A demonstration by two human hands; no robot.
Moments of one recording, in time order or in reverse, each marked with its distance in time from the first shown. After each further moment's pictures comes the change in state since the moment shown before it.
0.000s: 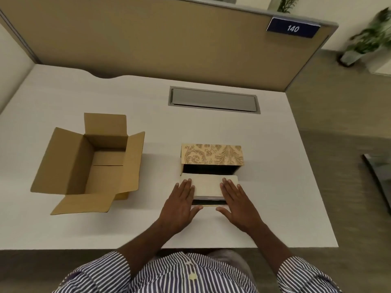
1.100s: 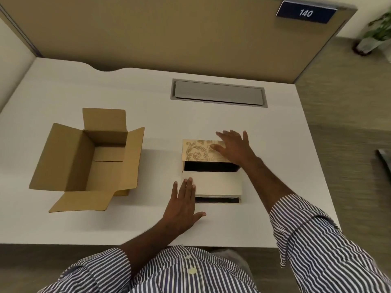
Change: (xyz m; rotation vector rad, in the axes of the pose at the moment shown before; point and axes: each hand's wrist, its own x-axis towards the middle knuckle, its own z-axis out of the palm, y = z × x) left_hand 0.003 0.008 0.017 0.184 -0.089 -0.026; right_hand 0.144 0.024 -0.125 0.226 -0.004 0.199
